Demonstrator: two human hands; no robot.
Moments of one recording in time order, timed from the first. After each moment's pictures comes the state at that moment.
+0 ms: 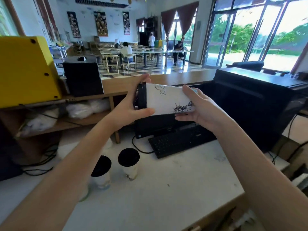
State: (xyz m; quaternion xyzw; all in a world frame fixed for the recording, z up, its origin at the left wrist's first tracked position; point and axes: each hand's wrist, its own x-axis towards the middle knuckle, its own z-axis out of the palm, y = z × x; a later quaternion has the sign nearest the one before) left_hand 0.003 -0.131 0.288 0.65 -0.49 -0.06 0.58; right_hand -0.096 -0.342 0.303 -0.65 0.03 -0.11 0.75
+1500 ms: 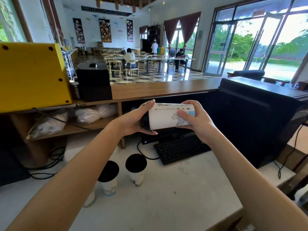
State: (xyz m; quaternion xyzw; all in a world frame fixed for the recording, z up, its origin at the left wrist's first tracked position) left_hand 0.052 -0.129 0.270 0.59 -0.24 -0.37 0.67; right_hand -0.067 -0.322 0.268 -0.71 0.02 -0.19 0.68
